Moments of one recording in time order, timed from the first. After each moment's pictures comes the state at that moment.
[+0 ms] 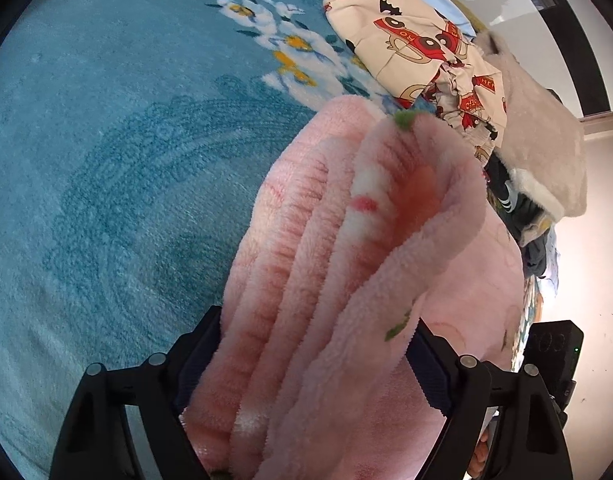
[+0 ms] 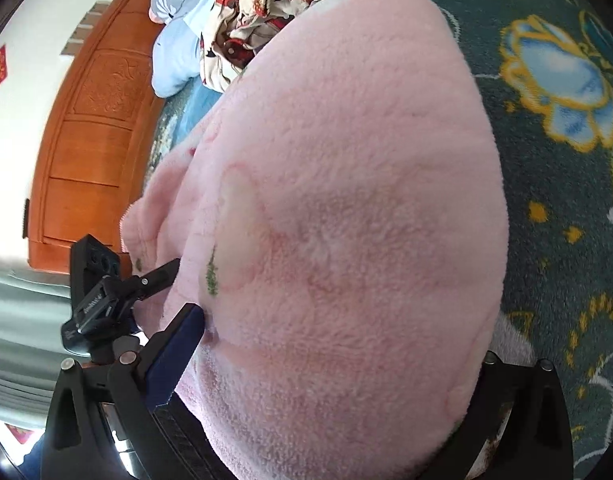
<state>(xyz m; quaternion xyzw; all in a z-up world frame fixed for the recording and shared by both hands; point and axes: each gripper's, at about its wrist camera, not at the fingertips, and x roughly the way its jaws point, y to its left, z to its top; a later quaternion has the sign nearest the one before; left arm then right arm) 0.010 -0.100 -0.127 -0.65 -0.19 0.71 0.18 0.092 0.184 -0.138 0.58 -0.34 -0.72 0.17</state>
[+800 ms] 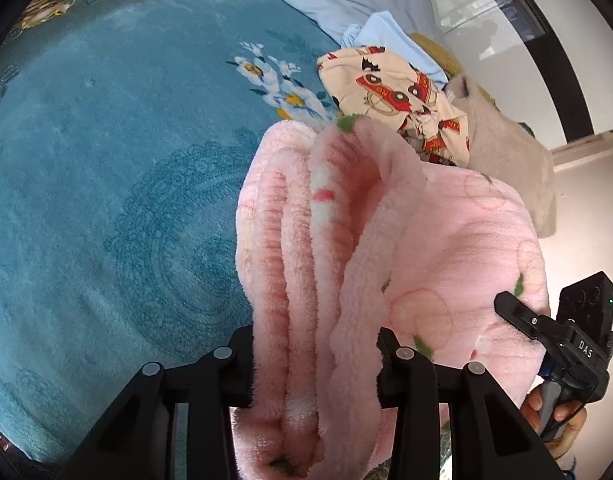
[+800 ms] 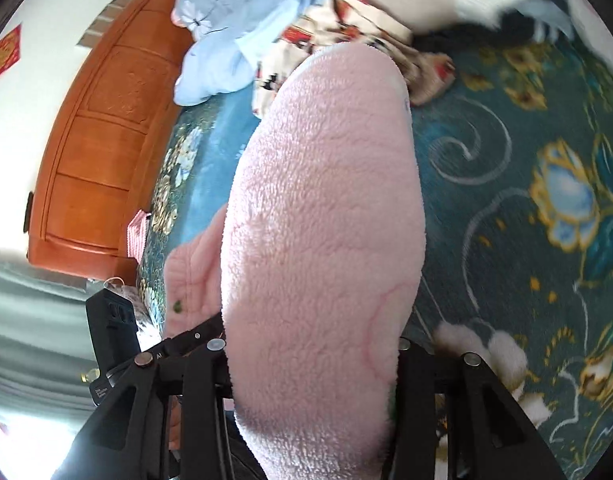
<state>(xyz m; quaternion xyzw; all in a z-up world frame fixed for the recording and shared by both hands) 0.030 -0.134 -0.072 -0.59 -0.24 0.75 0.17 0.054 0.170 -0.041 0.56 -0.30 -0.75 0.17</state>
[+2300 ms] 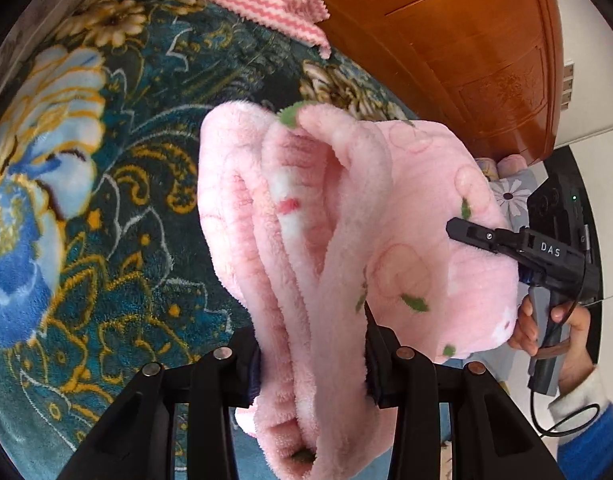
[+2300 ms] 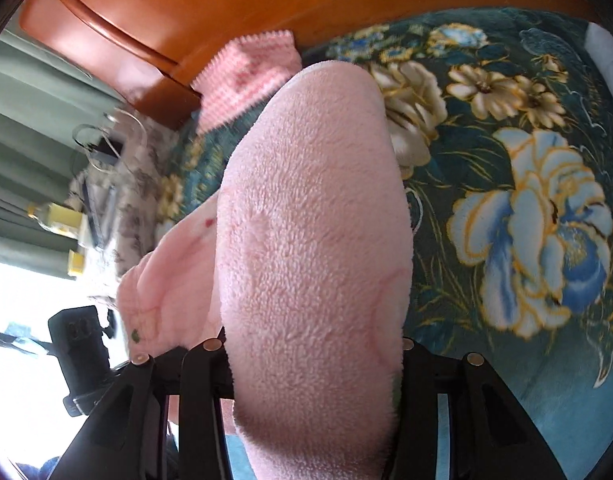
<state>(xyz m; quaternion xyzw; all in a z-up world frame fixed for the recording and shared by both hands) -0.109 -0.554 -0.147 -0.40 -0.49 0.76 -0.11 -0.275 -0.473 -0.059 0.62 0.14 -0.59 0.50</state>
